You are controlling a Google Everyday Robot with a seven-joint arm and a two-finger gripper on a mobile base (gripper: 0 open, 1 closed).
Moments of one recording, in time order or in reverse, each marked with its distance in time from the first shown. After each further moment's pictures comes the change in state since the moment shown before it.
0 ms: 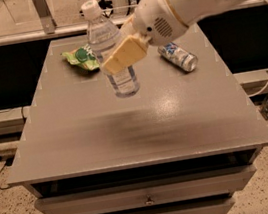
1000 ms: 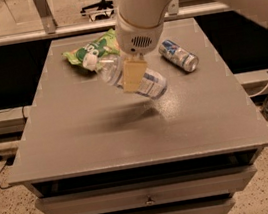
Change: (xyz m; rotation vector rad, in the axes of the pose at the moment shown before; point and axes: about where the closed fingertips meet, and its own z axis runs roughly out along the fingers) arm 0.066 -0.024 0.023 0.014 0.631 -0.297
